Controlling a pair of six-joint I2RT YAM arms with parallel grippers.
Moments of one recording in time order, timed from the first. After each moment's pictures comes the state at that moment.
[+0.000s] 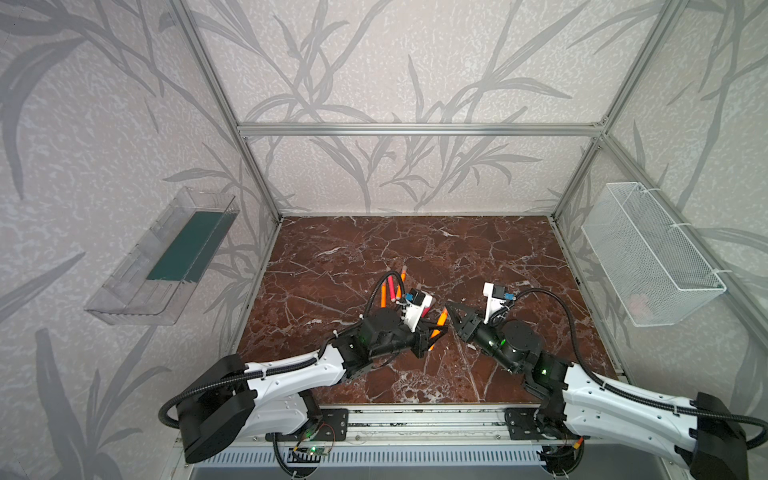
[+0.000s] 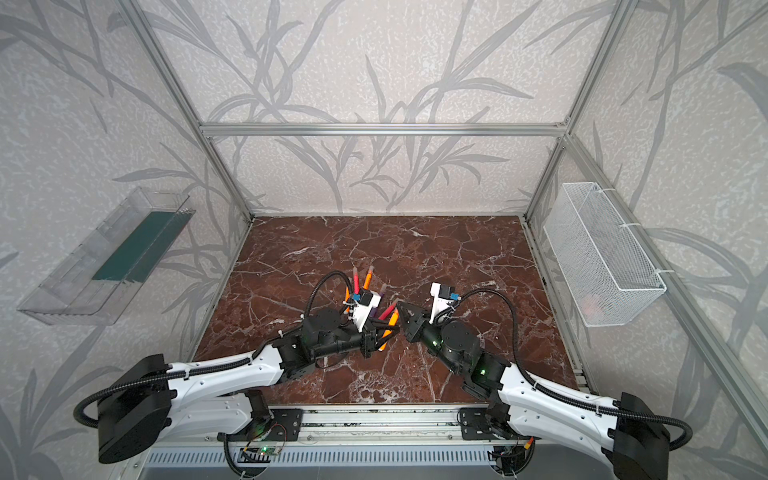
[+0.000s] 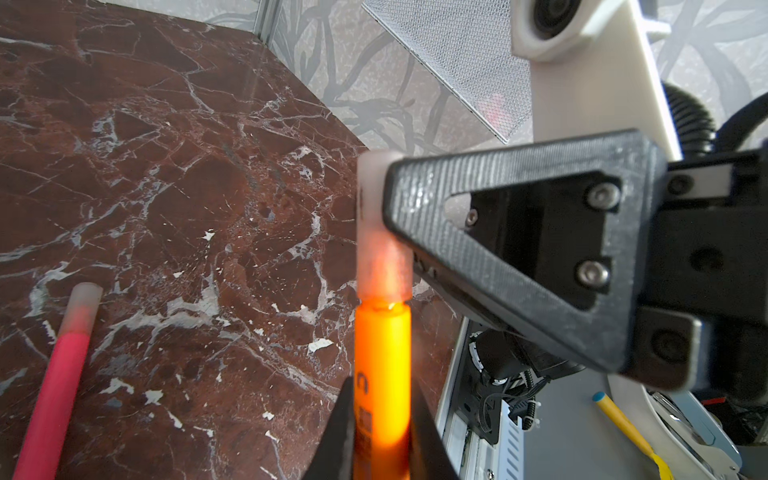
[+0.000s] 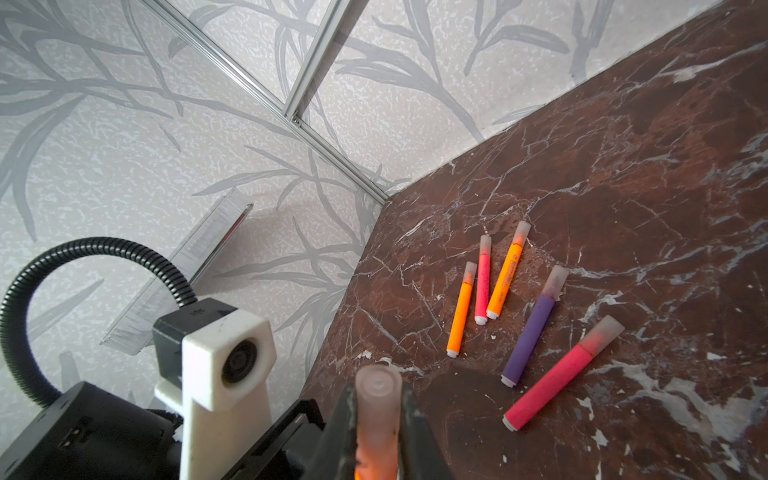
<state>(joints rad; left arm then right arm) -0.95 1.20 0.52 0.45 0.24 -0.54 0.99 0.83 0.37 0.40 0.26 0.89</state>
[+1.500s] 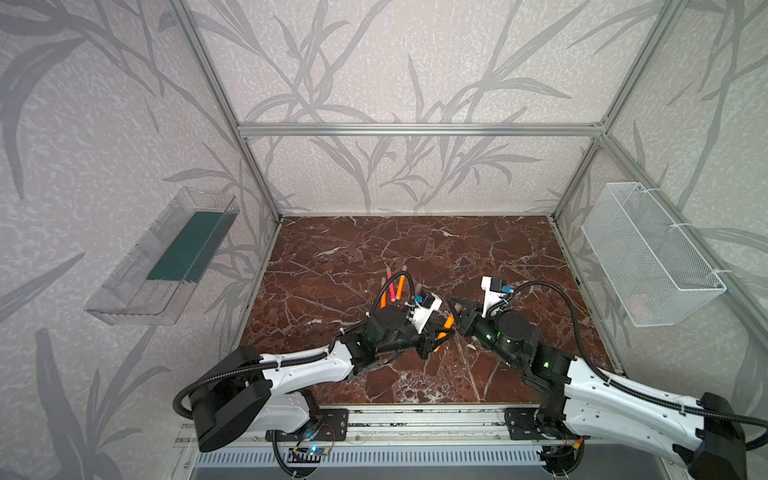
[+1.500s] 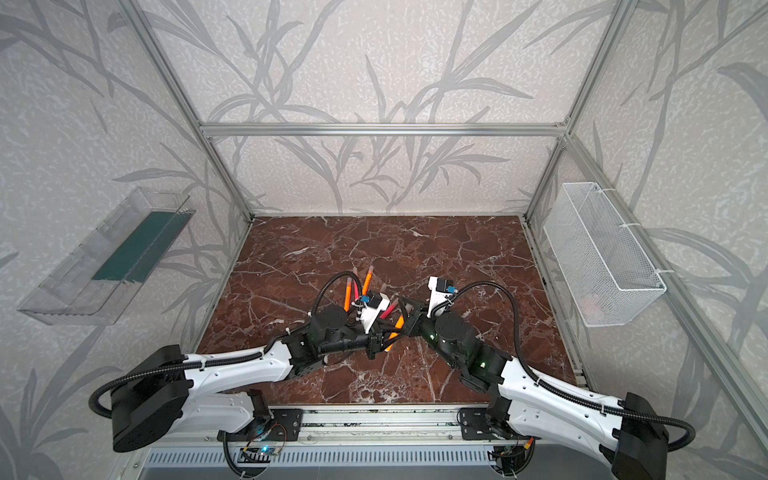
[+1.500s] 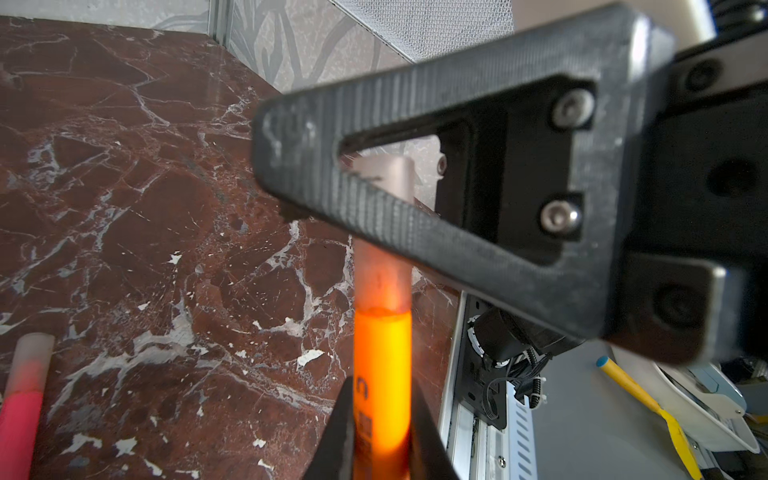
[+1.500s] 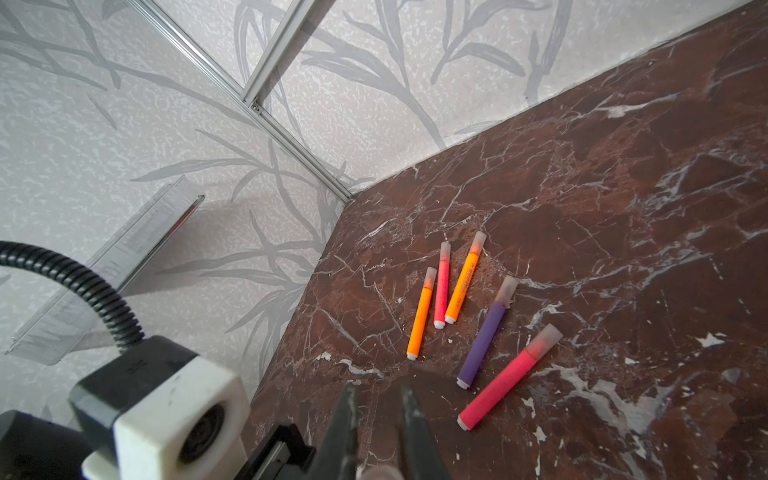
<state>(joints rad) -0.96 1.29 0.54 0.50 0.32 -0.43 0.98 0.86 0.49 0.19 0.31 0.82</state>
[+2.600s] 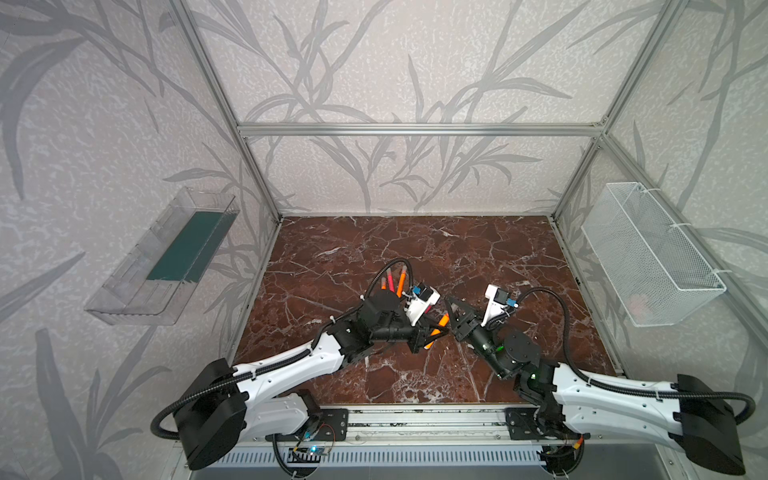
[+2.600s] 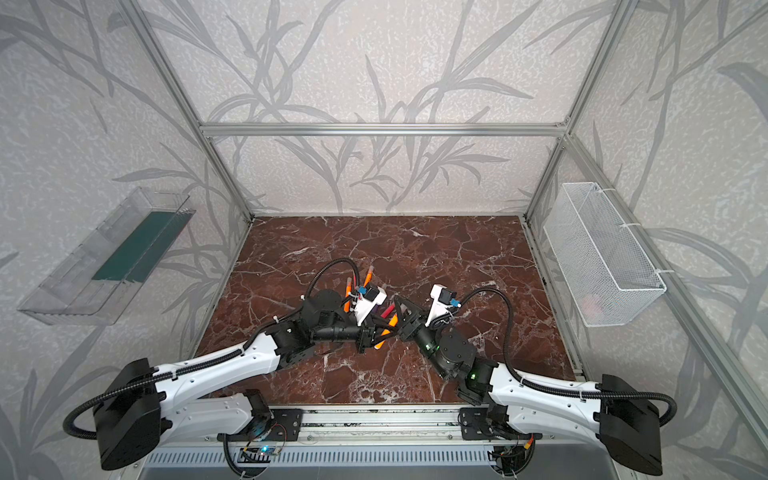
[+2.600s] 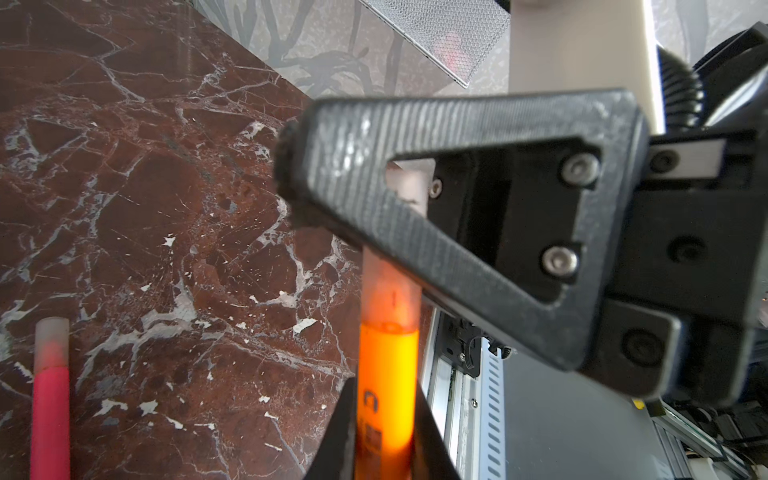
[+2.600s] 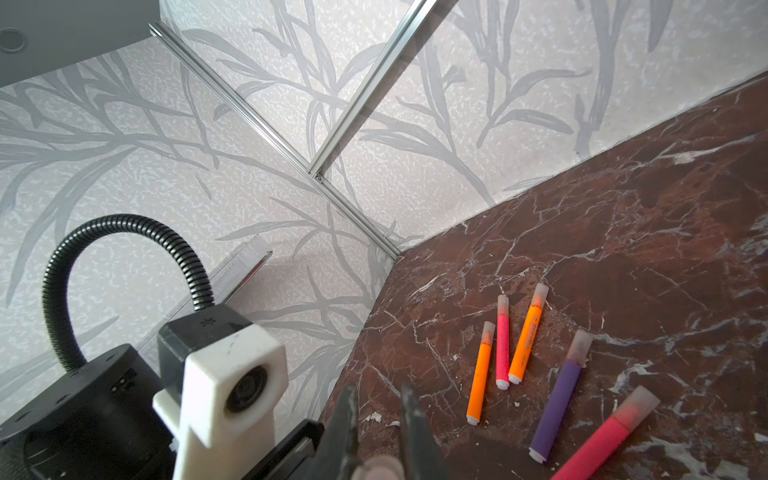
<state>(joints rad) -0.84 1.19 0.67 0.17 0.51 -0.35 1.12 0.93 0.35 0.67 0.48 0.79</state>
